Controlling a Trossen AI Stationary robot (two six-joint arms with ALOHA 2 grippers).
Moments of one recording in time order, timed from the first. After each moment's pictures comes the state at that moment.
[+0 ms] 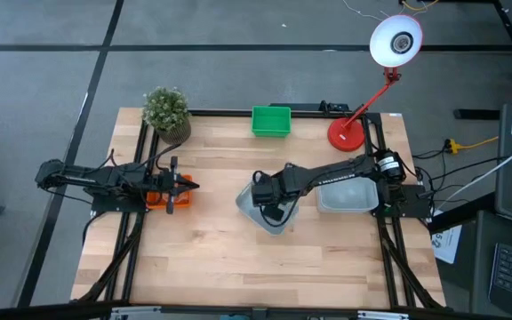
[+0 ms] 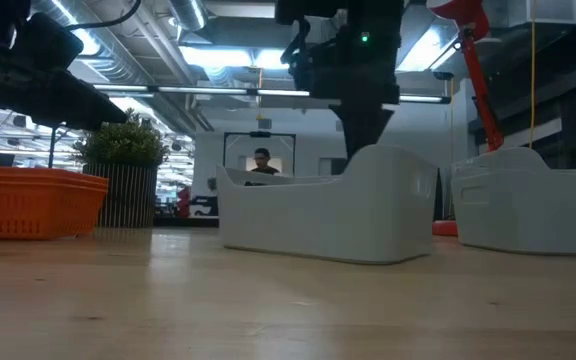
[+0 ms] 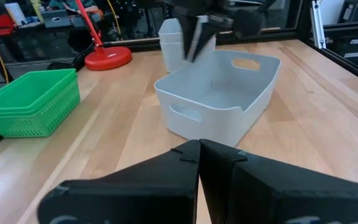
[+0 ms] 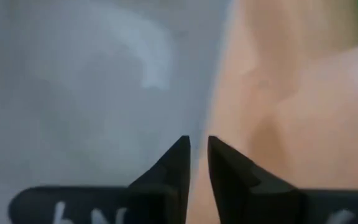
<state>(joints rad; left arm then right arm) -0.08 0.12 0.04 -0.07 -0.17 0.06 0.14 2.01 1.66 -1.17 0.33 0.56</state>
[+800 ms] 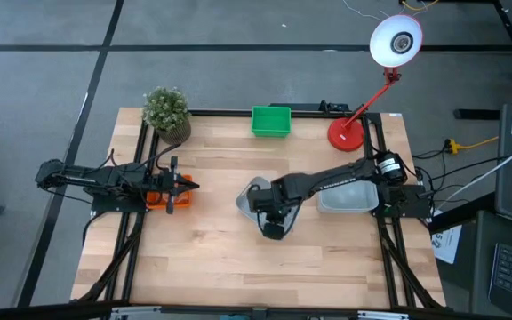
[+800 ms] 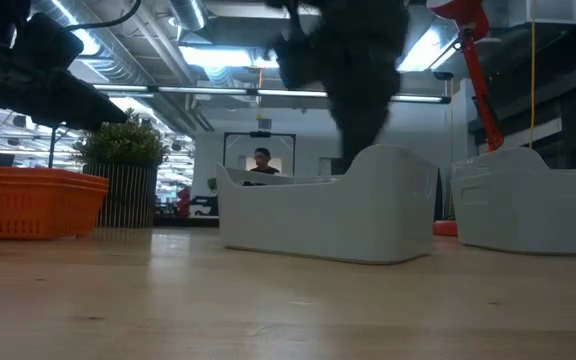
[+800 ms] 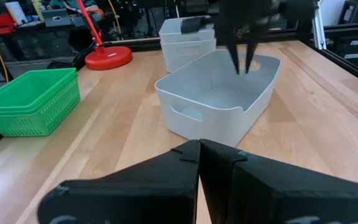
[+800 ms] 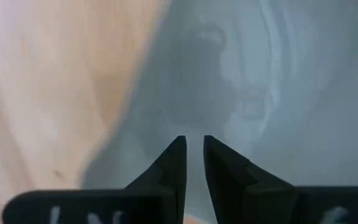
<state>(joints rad) -0.08 0.12 0.04 -0.07 -0.17 0.06 0.17 2.01 1.61 -0.97 -0.06 0.40</state>
